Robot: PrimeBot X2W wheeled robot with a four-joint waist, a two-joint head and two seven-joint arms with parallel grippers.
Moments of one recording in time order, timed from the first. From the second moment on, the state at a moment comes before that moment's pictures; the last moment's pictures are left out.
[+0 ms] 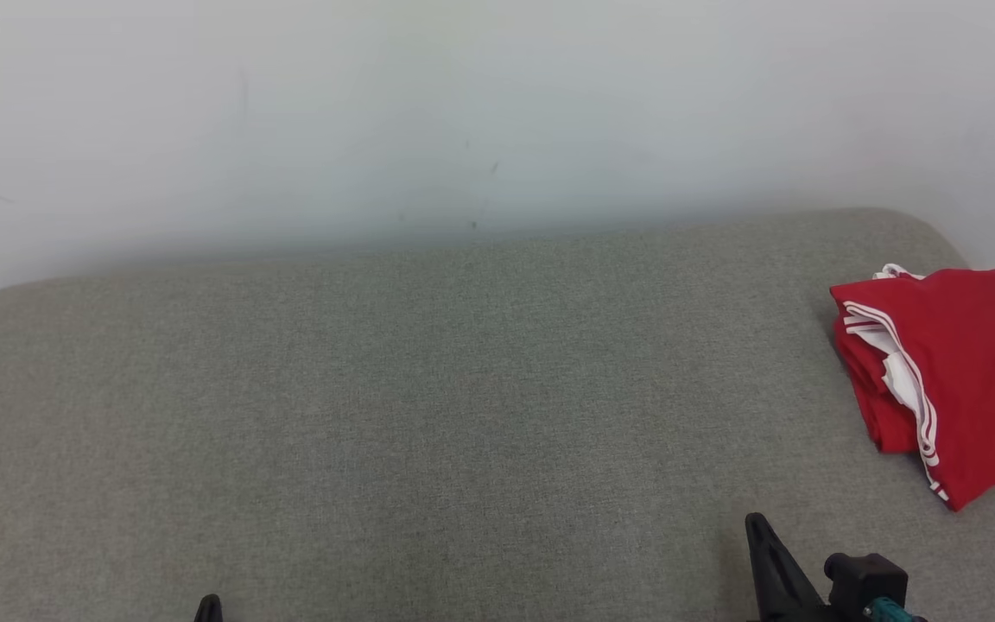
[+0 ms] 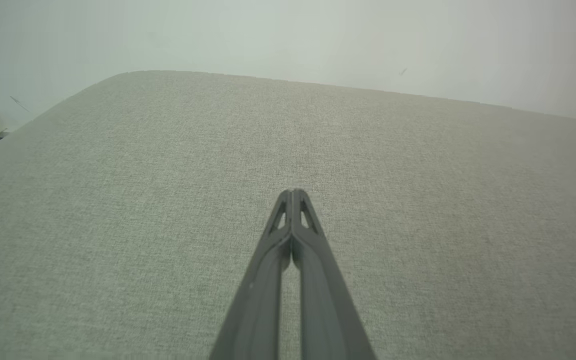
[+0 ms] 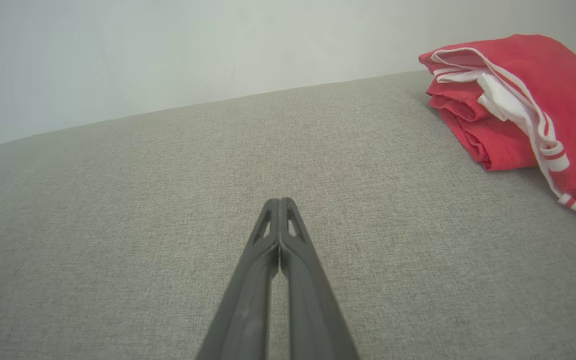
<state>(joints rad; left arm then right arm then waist) 0.10 0.05 0.05 0.30 -0.18 -0.05 -0.23 -0.05 -0.05 0.00 0.47 0.14 0.13 -0.23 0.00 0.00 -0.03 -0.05</state>
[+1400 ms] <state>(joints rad) 0.01 0.05 0.08 0.27 -0.87 -0.09 -0.07 -0.07 -0.05 -0.05 0.36 0.84 0.13 -0.07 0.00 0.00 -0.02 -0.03</state>
